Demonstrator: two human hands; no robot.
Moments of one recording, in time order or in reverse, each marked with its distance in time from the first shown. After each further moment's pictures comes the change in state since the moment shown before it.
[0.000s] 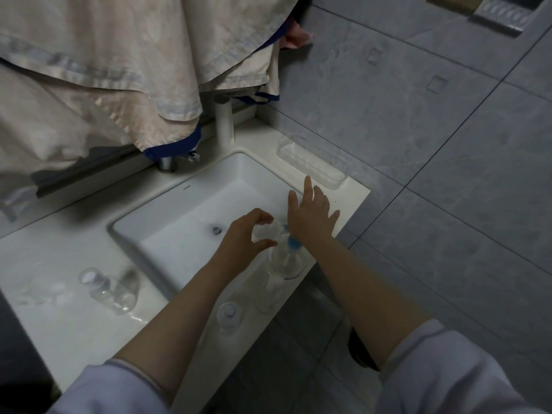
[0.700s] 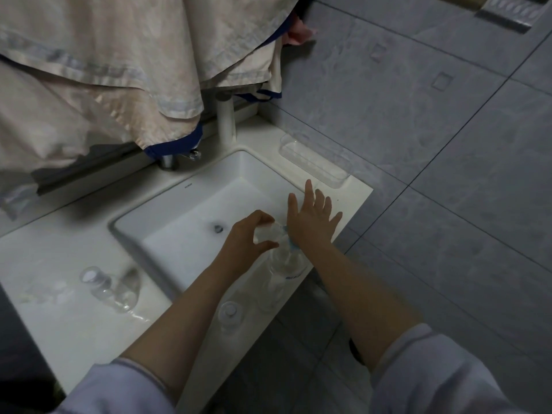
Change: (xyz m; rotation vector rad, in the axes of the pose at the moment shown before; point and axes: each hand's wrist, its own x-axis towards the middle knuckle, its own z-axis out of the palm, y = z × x) left_hand -0.002 0.007 0.004 0.002 0.018 0.007; right_hand -0.004 0.003 0.011 0.004 0.039 0.009
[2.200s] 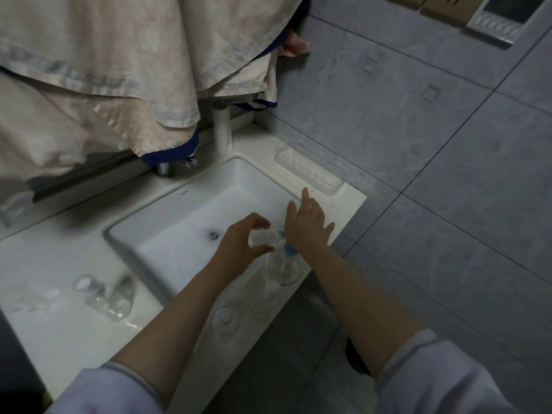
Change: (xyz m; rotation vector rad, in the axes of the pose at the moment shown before) left_hand 0.006 -0.001 -0.002 0.022 0.001 -0.006; right_hand 0.001 -0.003 -0.012 0.060 -0.085 0.042
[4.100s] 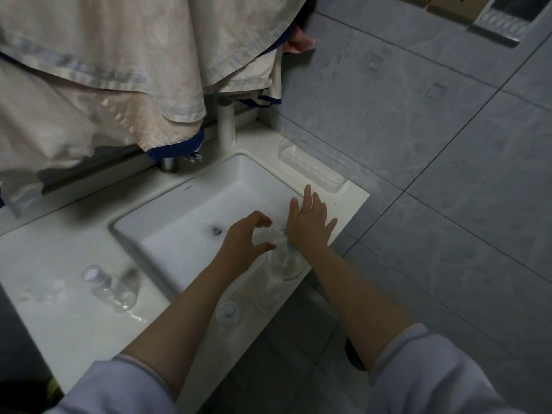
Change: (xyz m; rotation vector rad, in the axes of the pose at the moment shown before) left_hand -0.006 0.004 -0.001 0.051 -0.033 -0.026; right_hand 0.001 0.004 0.014 -0.018 0.092 -0.021
